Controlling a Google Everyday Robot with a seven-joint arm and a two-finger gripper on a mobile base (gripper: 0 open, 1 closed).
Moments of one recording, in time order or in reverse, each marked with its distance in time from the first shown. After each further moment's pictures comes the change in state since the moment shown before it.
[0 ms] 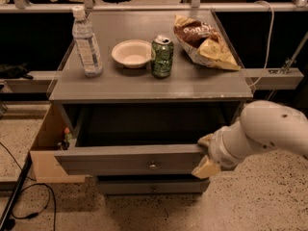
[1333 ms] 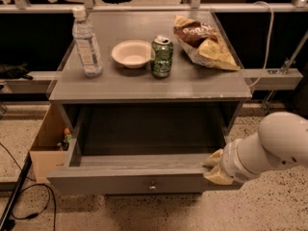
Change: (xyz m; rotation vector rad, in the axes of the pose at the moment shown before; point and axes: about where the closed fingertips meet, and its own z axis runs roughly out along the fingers) arm 0.022 0.034 -0.022 -0.013 -0.002 0.025
